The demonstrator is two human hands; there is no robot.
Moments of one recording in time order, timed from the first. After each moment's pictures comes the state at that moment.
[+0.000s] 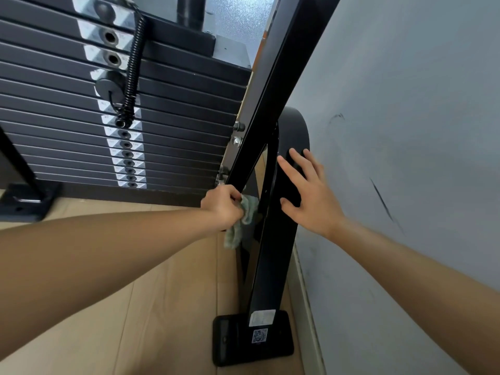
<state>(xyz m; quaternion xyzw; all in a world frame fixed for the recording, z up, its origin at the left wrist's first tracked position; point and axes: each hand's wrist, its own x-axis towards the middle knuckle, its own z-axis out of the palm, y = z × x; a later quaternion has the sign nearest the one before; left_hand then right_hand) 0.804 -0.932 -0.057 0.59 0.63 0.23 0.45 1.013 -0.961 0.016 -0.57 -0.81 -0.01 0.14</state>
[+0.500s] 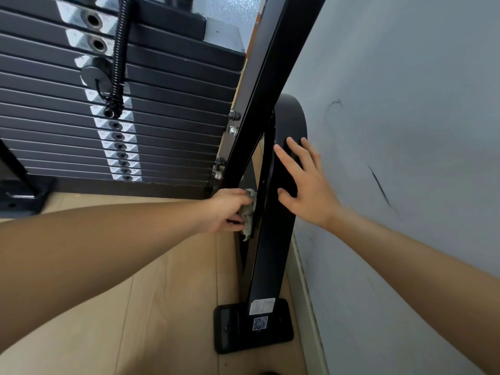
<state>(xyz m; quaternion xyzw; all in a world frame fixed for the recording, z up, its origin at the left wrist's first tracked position) 0.814 -0.935 -0.064 0.36 0.51 0.20 0.75 1.009 -0.962 0.017 -0.58 -0.81 0.00 0.13</state>
